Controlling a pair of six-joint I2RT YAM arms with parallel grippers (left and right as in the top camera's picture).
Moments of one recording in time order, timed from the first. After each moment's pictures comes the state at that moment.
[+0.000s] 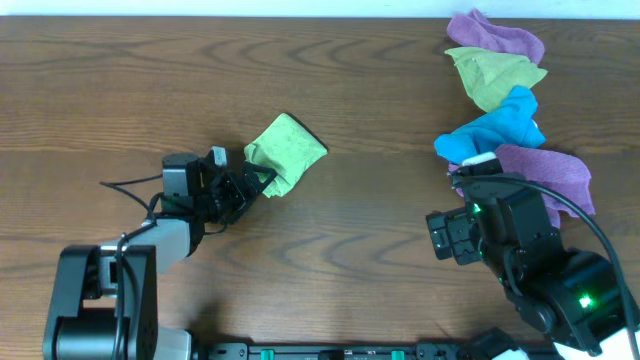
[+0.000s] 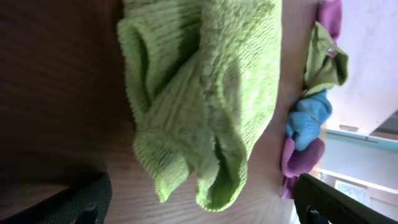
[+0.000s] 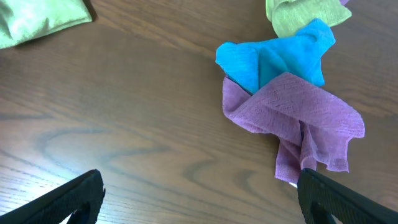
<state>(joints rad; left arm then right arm) -0.02 1.63 0.50 0.31 0.73 -0.84 0.49 0.92 1.16 -1.19 0.29 0.10</state>
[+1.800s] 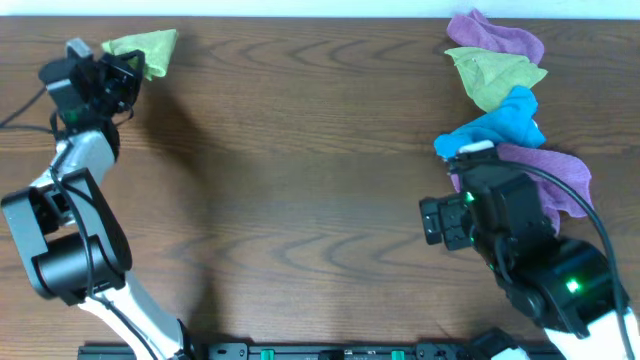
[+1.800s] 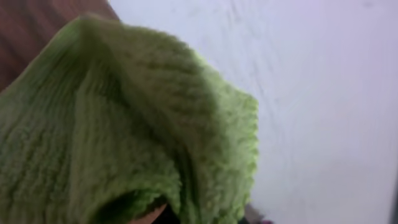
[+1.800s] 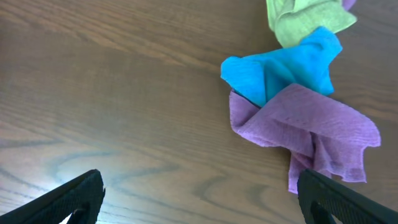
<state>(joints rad) 0.36 2.01 1.27 0.35 0.60 -0.95 0.49 0.98 1.16 -1.11 0.29 0.15</state>
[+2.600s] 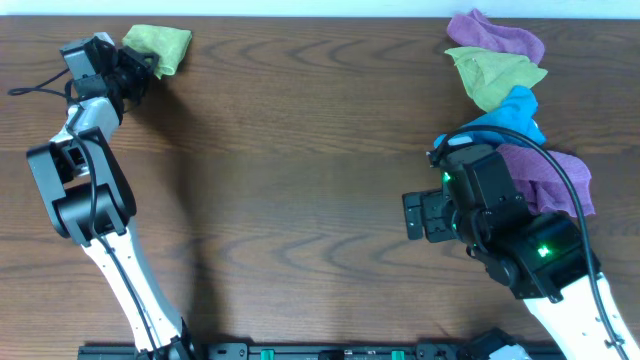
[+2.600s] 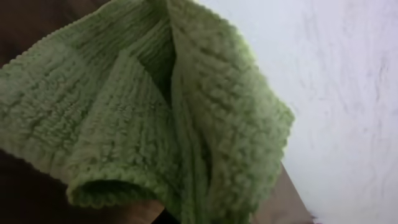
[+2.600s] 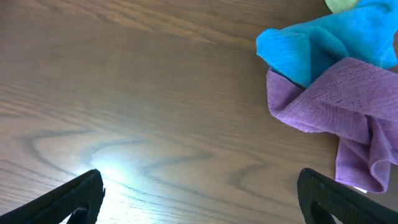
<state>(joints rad) 0.35 2.42 1.71 0.09 0.61 -0.81 0.48 1.07 1.16 -1.11 0.17 0.25</state>
